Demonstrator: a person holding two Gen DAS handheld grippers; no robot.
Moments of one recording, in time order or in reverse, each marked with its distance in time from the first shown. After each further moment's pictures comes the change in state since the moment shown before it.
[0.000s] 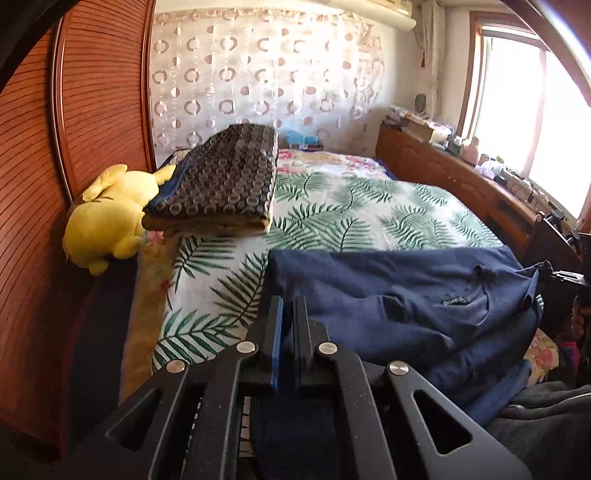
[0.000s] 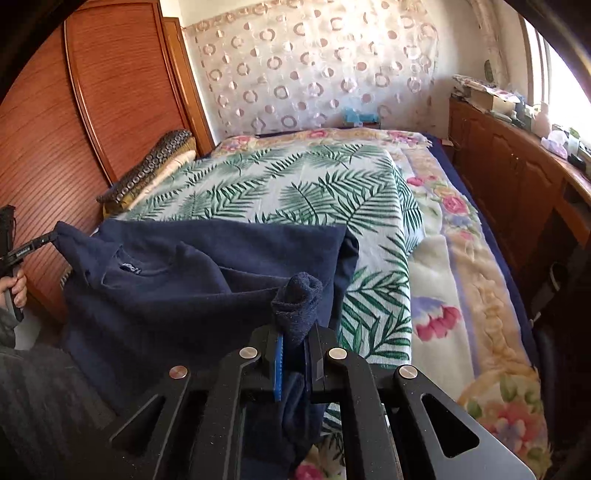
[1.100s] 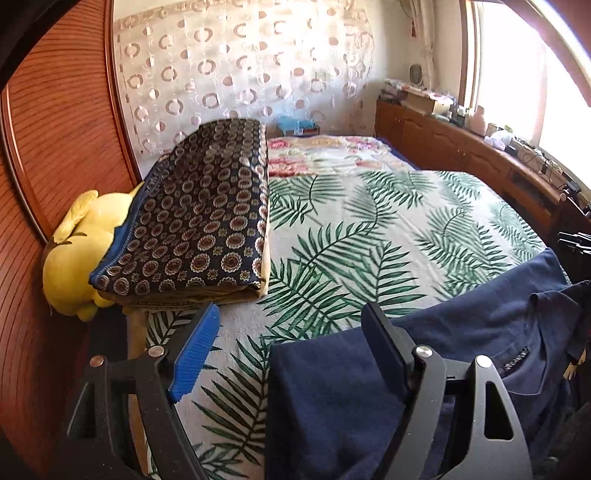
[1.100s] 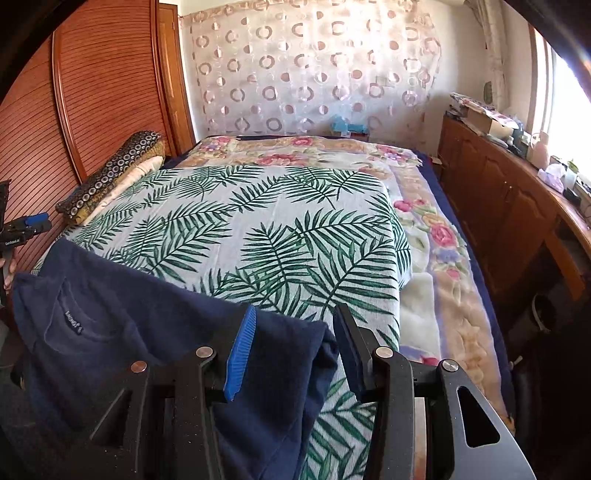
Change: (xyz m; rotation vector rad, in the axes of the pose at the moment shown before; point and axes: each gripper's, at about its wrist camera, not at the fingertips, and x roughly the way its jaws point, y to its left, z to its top) left arm 0.112 -0.005 0.074 0.117 0.073 0.042; right arm 0.053 0.006 0.070 -0.074 -0.013 -0.096
